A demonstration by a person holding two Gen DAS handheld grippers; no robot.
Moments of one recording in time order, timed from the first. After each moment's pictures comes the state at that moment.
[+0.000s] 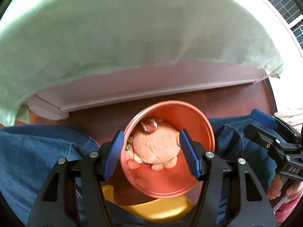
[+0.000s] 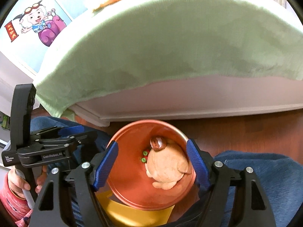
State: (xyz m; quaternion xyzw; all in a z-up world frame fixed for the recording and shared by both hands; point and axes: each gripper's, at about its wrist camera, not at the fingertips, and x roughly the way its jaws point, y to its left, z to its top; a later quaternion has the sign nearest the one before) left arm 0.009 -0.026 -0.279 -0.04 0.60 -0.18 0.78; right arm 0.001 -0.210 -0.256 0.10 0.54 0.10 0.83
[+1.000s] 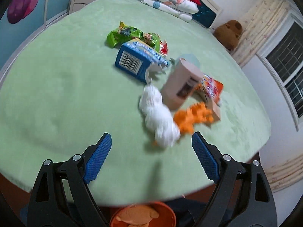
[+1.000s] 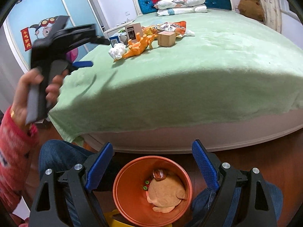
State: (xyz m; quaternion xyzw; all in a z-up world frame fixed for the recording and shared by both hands) left arm 0.180 -0.007 -0.134 -0.16 0.46 -0.14 0.86; right arm -0.013 -0.212 -0.180 0.09 0.43 0.10 0.89
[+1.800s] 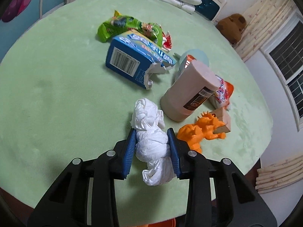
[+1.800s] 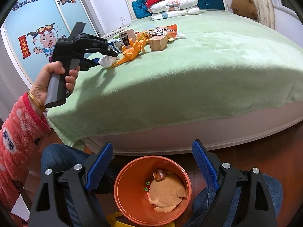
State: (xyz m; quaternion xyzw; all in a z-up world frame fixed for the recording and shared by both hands) left arm 0.211 -0.013 -0.149 -0.16 0.49 -0.15 0.84; right arm -0.025 -0.225 -0.177 0.11 0.42 0.08 0.90
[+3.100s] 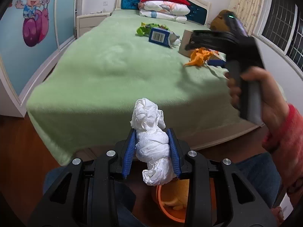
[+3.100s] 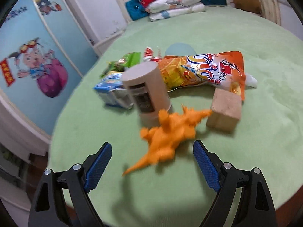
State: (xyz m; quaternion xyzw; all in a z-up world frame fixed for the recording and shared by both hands) left arm -0.008 0.055 -0.168 -0.05 0.41 -0.12 0.90; right arm 0.236 -0.143 -0.155 0.15 0.43 0.06 0.89
